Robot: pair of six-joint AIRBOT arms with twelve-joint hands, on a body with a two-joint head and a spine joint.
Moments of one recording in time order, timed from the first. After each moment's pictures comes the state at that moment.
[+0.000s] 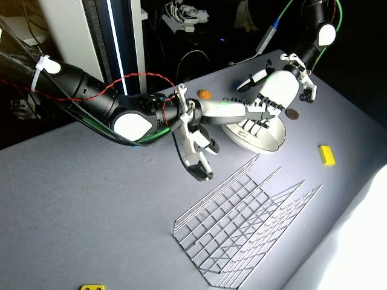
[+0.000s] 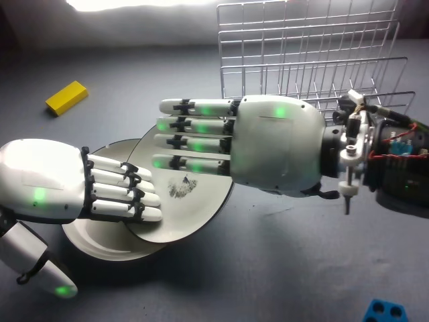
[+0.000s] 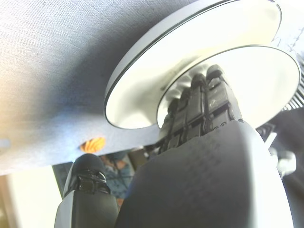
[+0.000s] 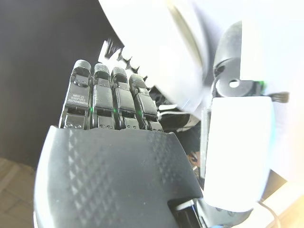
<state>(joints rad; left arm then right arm) 0.68 -1.06 1.55 1.47 -1.00 0.00 -0.50 -1.32 1.21 -0.47 0.64 -1.42</state>
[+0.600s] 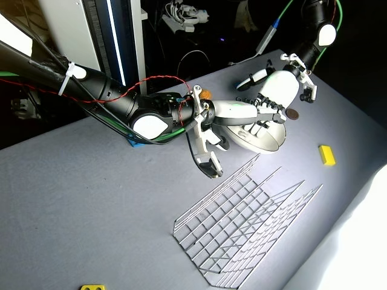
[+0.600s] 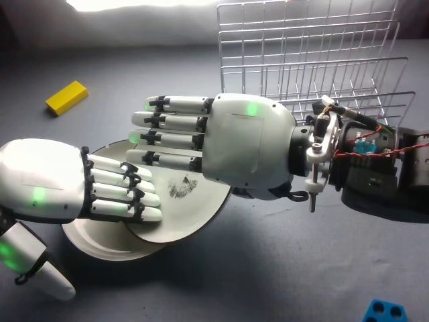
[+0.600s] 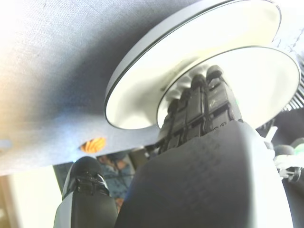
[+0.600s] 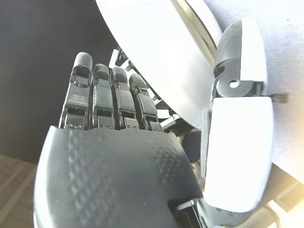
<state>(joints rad) 0.68 -1.06 1.56 1.47 -1.00 0.00 -0.48 -1.40 1.25 -0.38 0.63 -1.46</state>
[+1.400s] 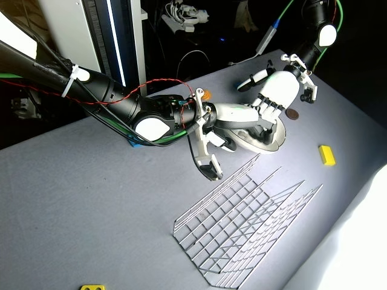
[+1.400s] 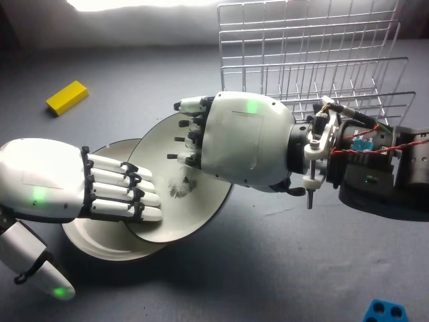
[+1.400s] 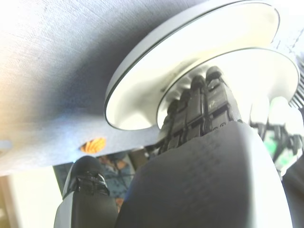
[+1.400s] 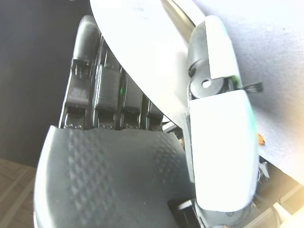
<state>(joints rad) 0.68 -1.06 1.56 1.46 -1.00 0.00 -0.48 -1.41 1.27 -0.37 0.62 -1.46</state>
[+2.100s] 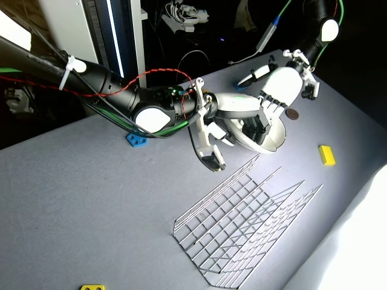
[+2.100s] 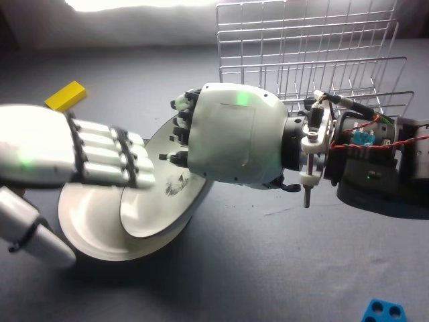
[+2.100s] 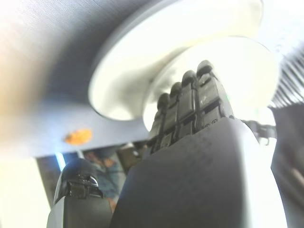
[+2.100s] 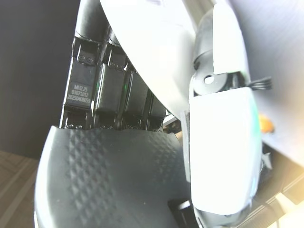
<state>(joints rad) 0.58 -0.95 1.49 1.39 -0.98 -0.09 -0.43 -1.36 1.16 -0.37 0.59 -1.43</state>
